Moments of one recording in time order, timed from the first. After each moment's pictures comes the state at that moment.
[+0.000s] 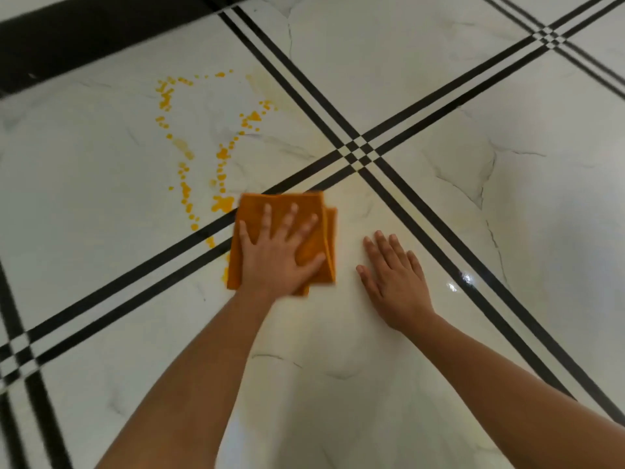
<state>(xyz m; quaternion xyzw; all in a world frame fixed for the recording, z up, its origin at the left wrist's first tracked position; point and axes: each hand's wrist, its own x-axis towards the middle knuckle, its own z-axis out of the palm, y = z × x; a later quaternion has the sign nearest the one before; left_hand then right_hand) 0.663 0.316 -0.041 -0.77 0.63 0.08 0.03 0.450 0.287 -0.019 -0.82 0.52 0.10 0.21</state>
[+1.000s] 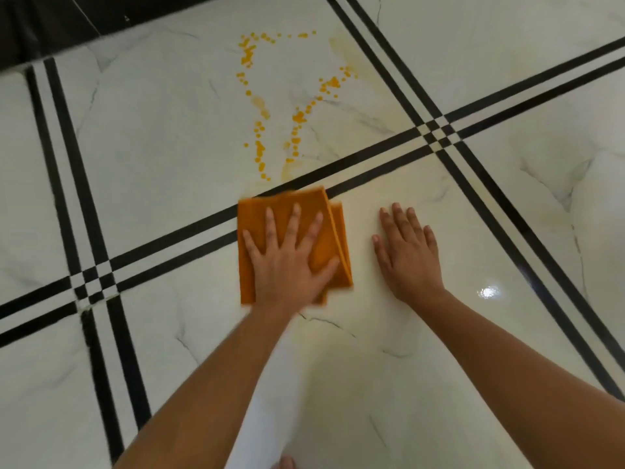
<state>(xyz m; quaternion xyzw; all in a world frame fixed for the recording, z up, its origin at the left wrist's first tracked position) 0.693 0.407 -0.042 -0.83 0.55 0.08 -0.02 0.523 0.303 -0.027 -0.85 0.49 0.07 0.19</state>
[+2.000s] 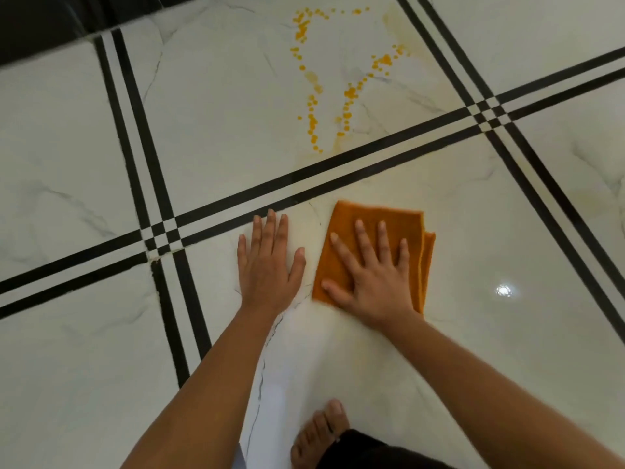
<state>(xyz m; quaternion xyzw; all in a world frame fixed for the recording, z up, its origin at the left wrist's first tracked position) 0.740 0.509 -0.039 -0.87 0.47 0.11 -0.08 0.574 0.418 -0.027 -0.92 0.36 0.10 0.14</state>
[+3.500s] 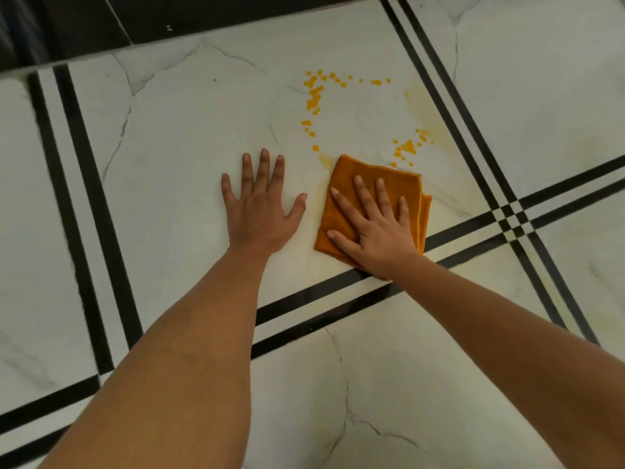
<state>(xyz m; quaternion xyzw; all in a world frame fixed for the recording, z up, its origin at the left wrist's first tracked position) 0.916 0.299 -0.045 -0.87 0.49 0.09 -0.05 0.734 0.211 -0.028 -0.92 0.36 0.13 0.11</state>
